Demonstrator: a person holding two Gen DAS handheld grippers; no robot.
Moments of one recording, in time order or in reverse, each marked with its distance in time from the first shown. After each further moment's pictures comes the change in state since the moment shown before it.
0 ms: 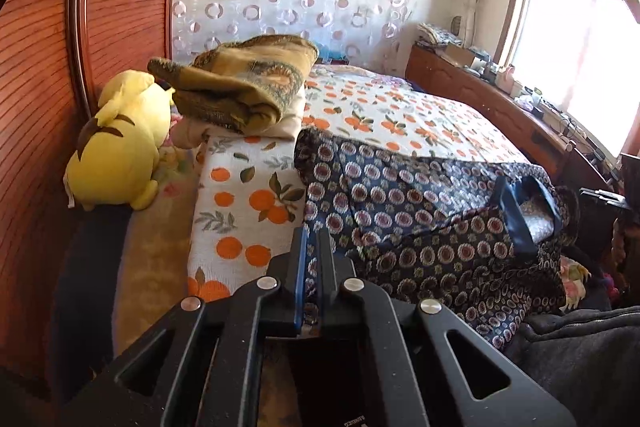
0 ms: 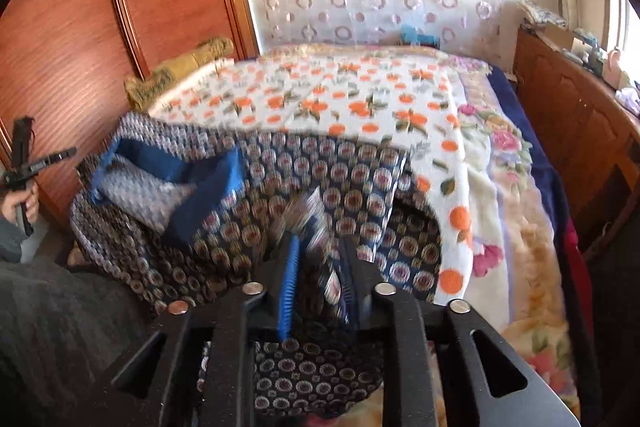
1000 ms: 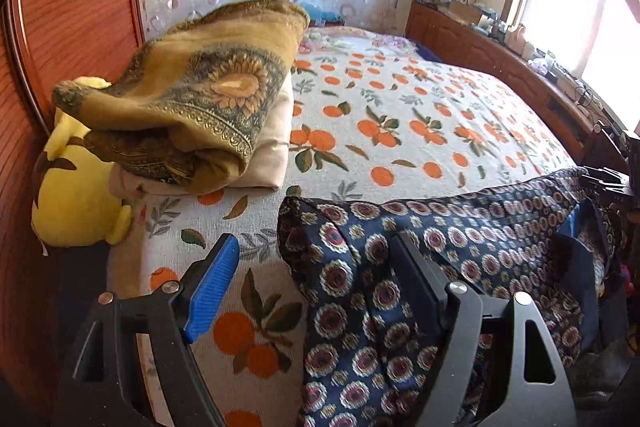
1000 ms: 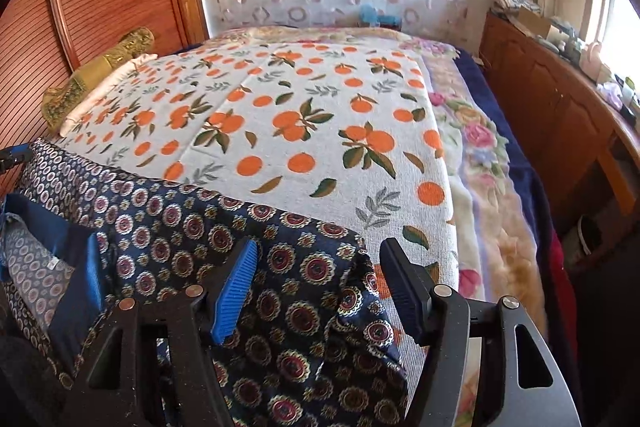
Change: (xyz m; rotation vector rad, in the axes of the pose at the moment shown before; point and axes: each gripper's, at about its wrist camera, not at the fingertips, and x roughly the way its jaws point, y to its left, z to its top) left arm 0.133 0.000 0.076 0.069 0.184 0.015; right arm 0.101 -0.019 0.074 0.042 0.106 -0.168
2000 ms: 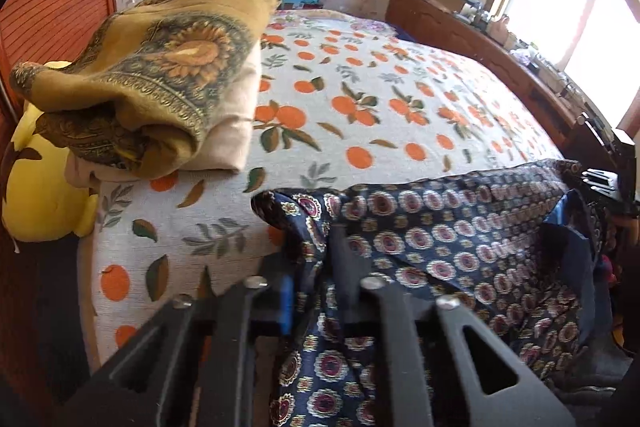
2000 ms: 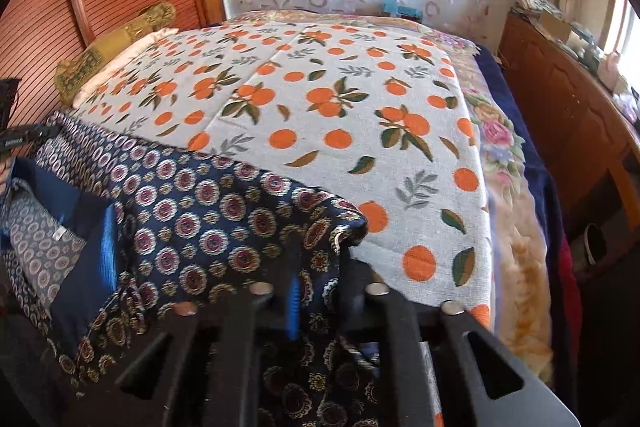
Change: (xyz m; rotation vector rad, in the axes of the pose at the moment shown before) left arm 0.015 -0.012 -0.001 0.009 0.042 -0.106; right arm 0.014 0.013 -0.009 -0.077 0.043 0.048
